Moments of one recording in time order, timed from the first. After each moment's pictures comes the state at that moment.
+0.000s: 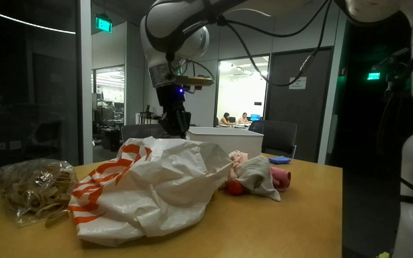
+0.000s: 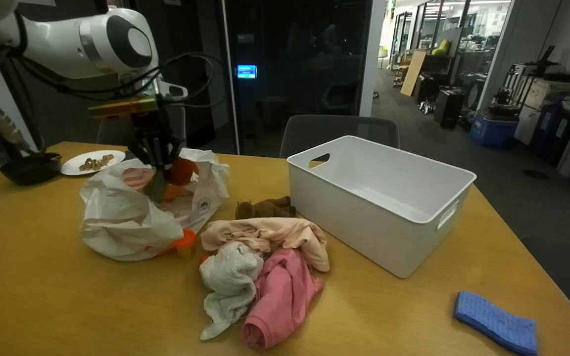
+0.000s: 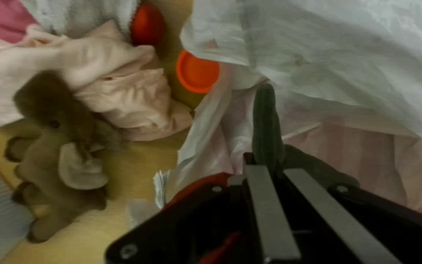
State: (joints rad) arm 0.17 0.13 0.16 -1.81 -0.18 1.72 0.08
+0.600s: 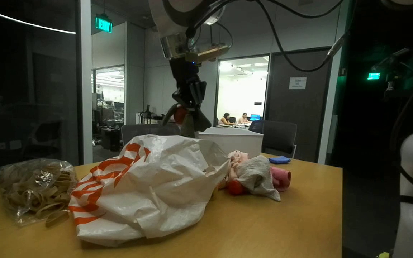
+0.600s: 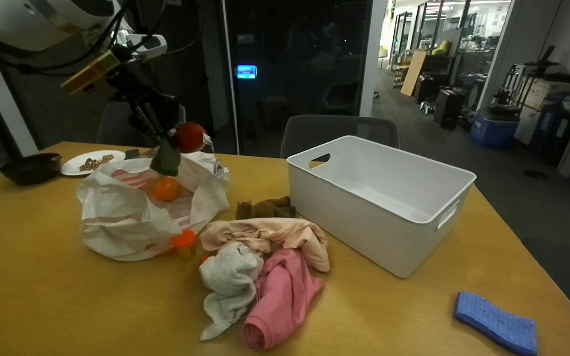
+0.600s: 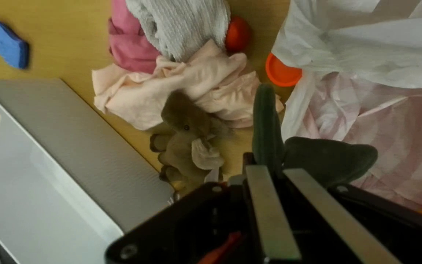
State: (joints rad) arm 0.20 -0.05 0.17 -1.86 -0.42 1.67 0.33
